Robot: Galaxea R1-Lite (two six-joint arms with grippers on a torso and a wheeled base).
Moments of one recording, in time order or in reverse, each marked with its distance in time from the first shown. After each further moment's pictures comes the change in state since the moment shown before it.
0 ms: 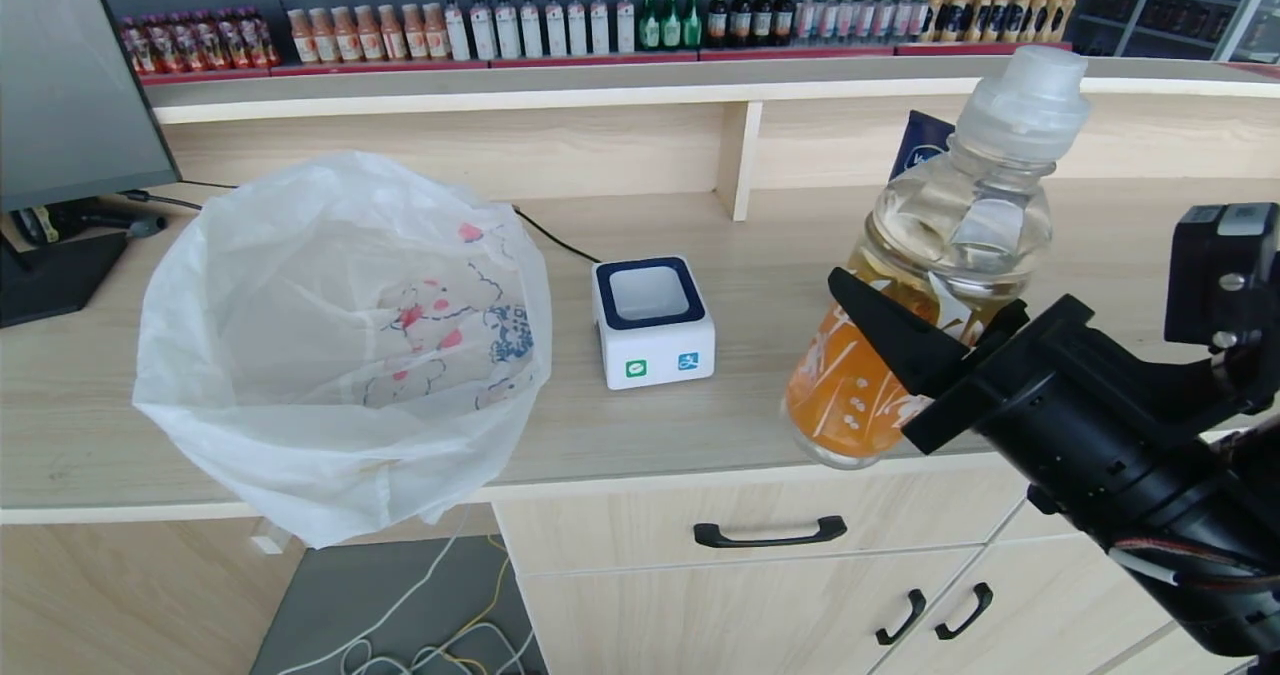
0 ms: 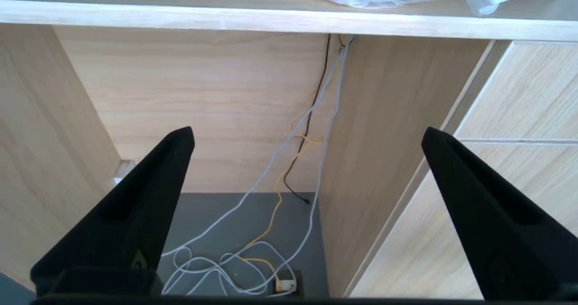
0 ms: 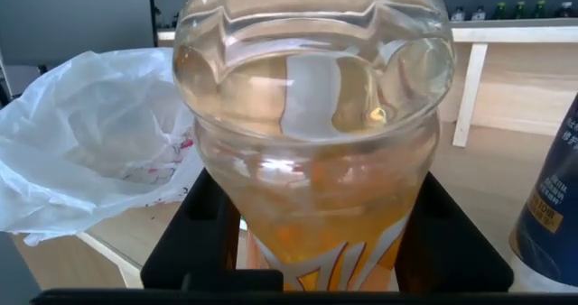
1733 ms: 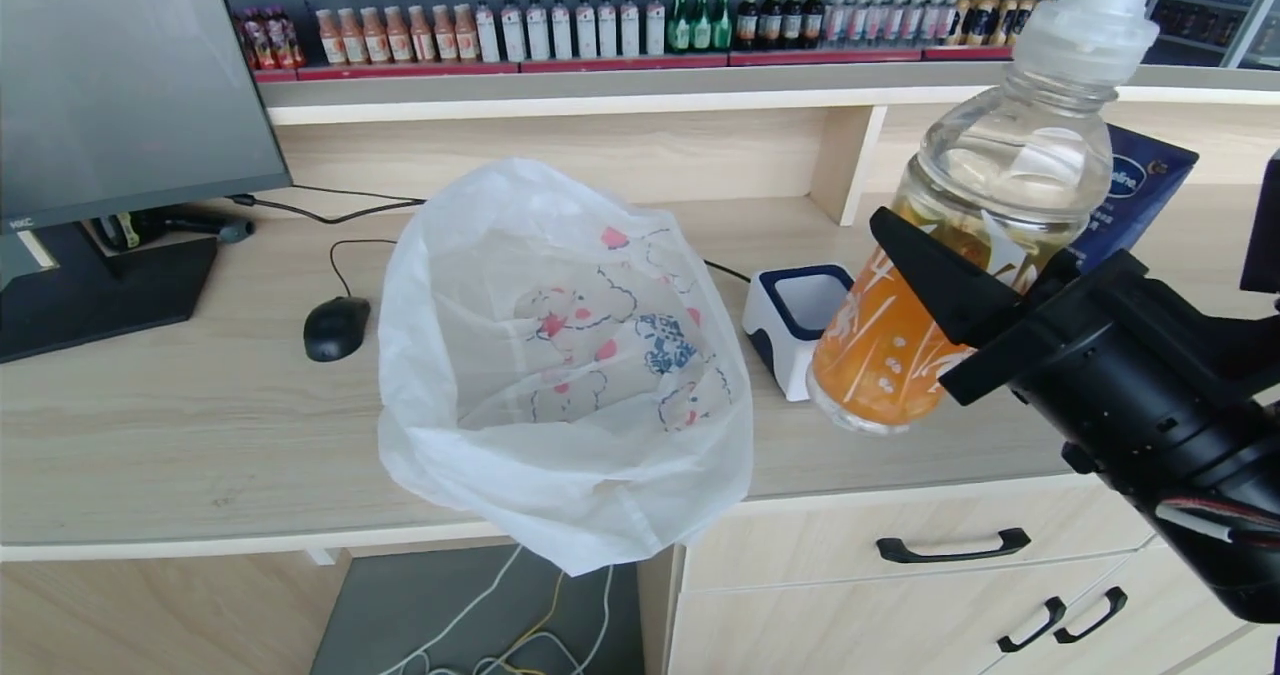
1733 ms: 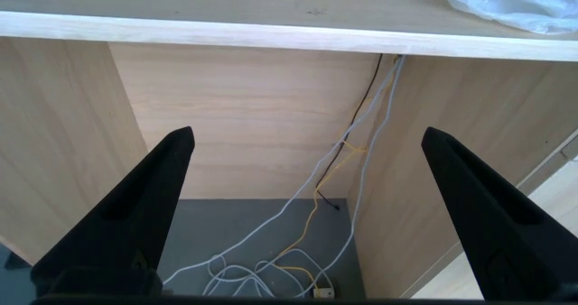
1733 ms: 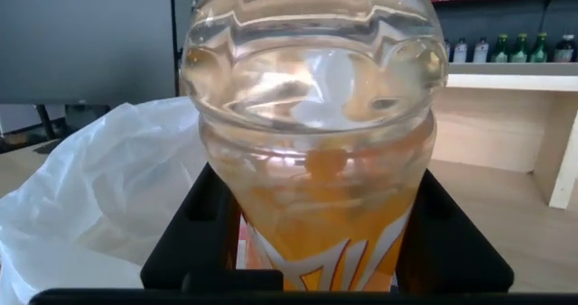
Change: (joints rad) left arm 0.001 0.000 0.000 -0.001 0.000 -0.016; right arm -0.042 -0.040 -0.044 0.000 0.000 0.002
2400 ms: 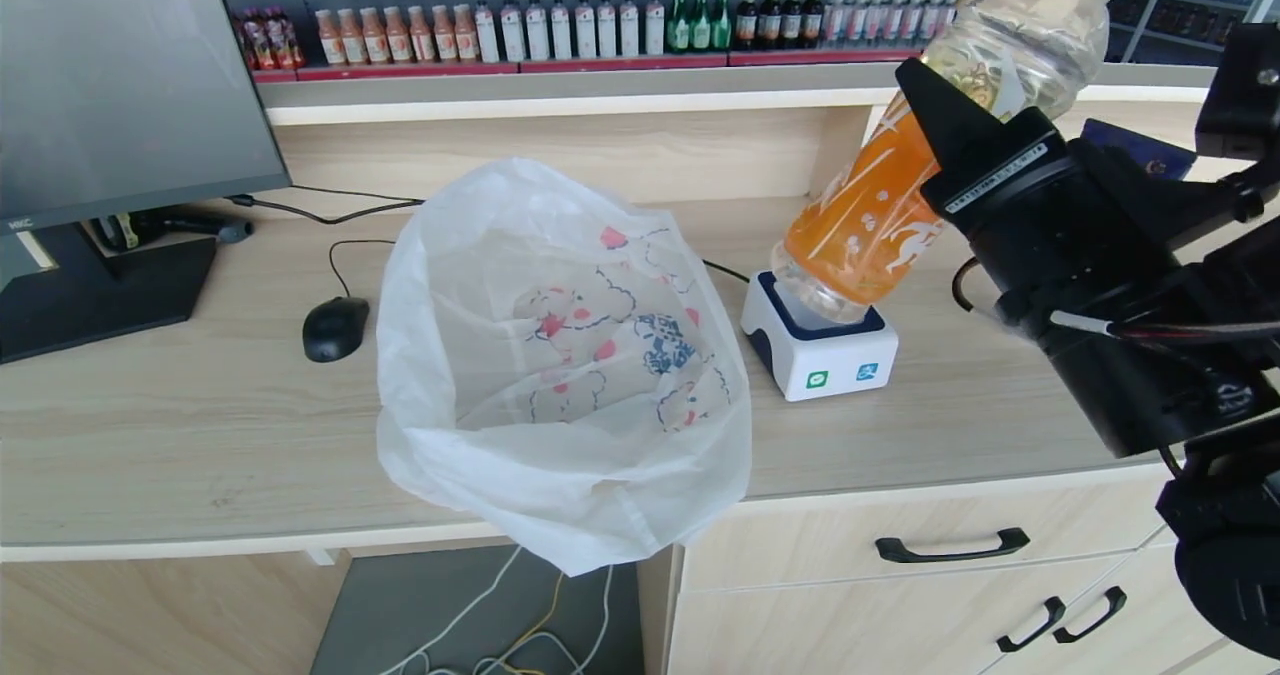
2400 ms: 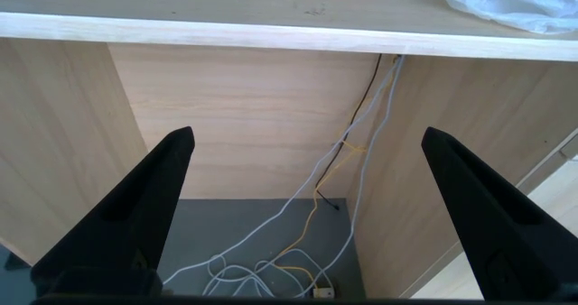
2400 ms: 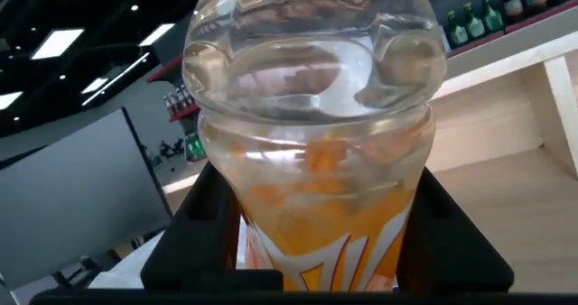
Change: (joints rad) left arm 0.000 0.000 0.000 0.000 0.000 0.000; right arm -0.026 0.112 -0.312 0.088 -0.221 0.363
